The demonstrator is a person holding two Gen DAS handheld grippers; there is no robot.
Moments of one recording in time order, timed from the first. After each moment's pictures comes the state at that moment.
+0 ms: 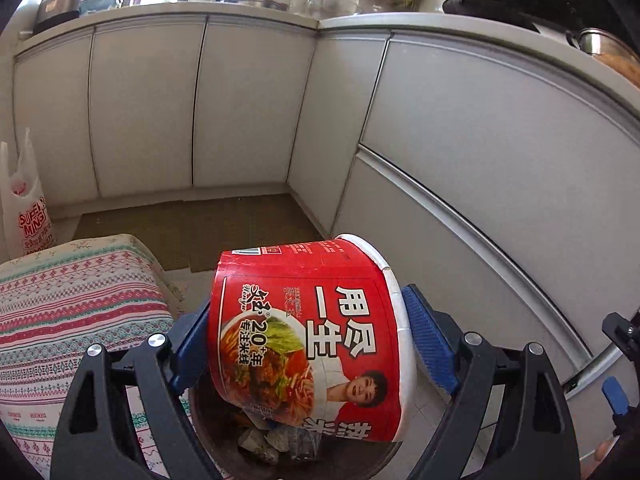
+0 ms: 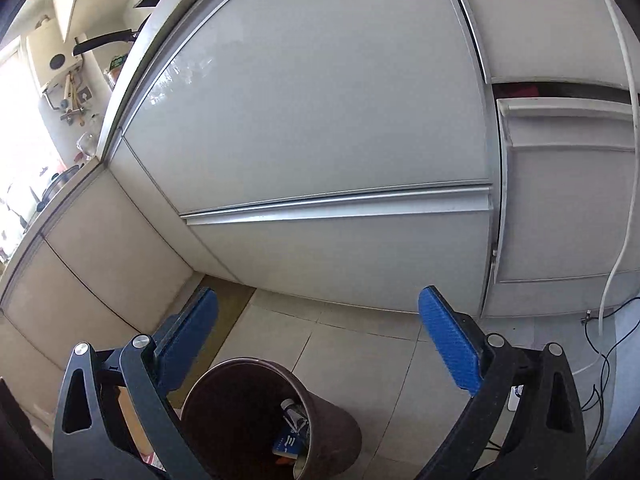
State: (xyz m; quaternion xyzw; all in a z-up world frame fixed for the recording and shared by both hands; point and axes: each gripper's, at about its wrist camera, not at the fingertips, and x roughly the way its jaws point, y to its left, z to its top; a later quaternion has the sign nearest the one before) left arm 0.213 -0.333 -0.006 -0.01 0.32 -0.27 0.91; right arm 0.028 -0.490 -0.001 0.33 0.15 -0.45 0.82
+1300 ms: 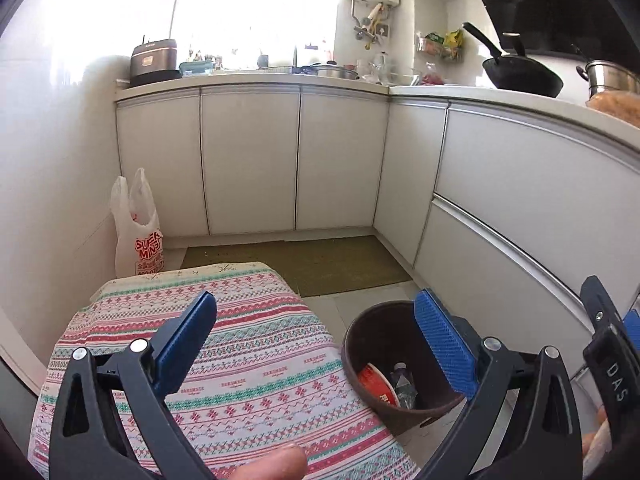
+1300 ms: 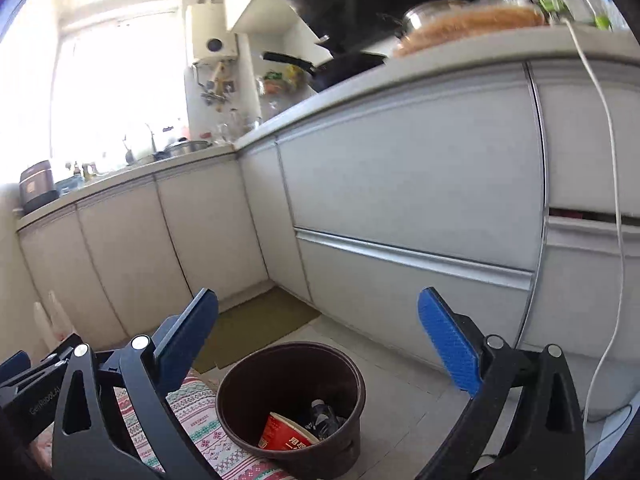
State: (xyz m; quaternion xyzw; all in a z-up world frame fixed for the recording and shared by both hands) left arm 0.083 -0.148 0.065 0.02 0.23 -0.14 0.96; right arm -0.013 -0.295 0.038 0.09 0.08 -0.30 0.95
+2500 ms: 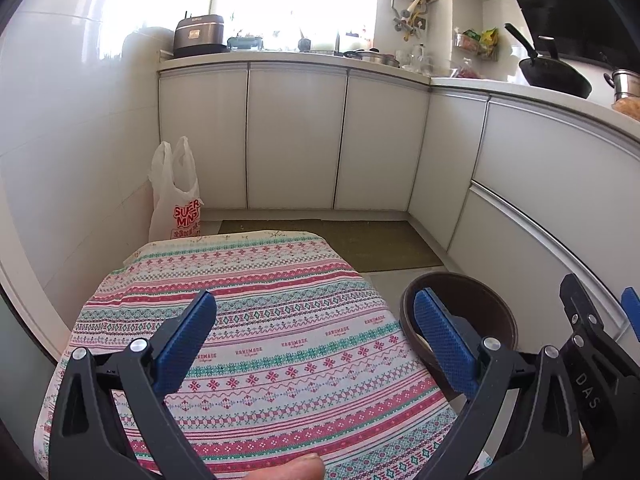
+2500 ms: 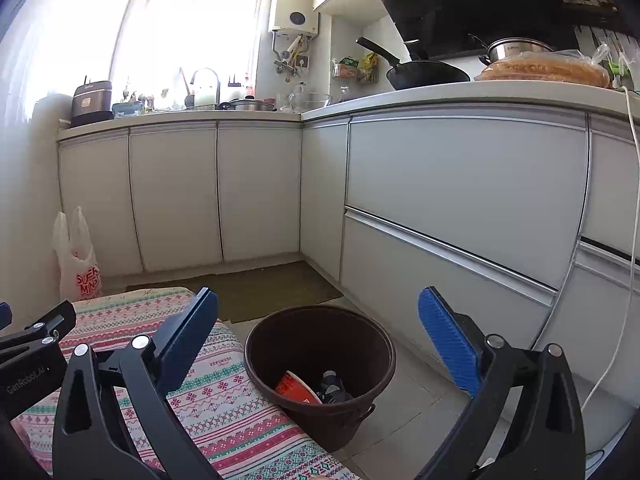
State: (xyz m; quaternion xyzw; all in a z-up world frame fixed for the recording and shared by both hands) left arm 0.061 -0.072 0.030 0.00 0.25 -0.09 0.96; right arm 0.006 -0.228 0.012 0.00 0.14 -0.26 0.96
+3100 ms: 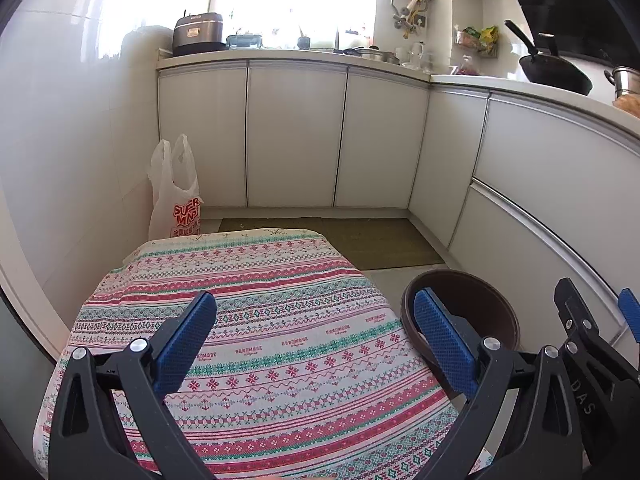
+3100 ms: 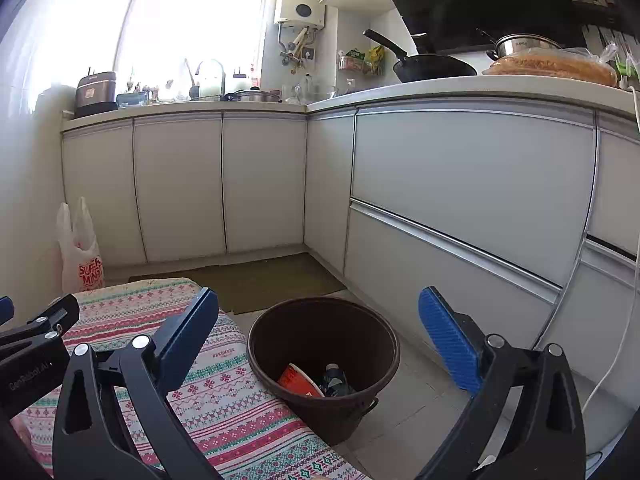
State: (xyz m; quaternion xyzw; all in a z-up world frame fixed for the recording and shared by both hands) left arm 0.063 -0.074 0.026 0.01 0.25 -0.09 0.96; right arm 0.011 -0.227 0.006 0.00 0.15 -0.26 0.95
